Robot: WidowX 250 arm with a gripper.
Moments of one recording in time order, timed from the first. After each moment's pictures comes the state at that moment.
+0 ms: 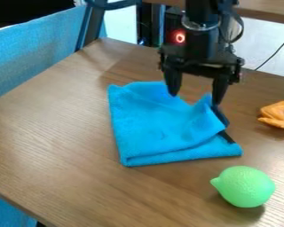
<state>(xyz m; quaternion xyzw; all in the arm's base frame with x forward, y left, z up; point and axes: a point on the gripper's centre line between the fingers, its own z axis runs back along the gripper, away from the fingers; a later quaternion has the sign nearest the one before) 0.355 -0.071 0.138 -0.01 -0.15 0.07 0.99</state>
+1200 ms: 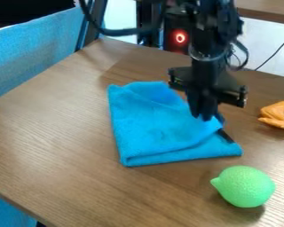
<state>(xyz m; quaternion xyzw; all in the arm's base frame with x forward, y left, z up) 0.362 -0.083 0.113 -0.01 -0.17 0.01 0.99</state>
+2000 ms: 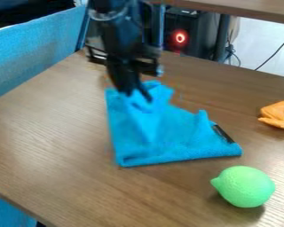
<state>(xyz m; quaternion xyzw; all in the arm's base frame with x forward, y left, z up) 0.301 0.010 0.153 -0.02 -0.15 0.02 0.99</state>
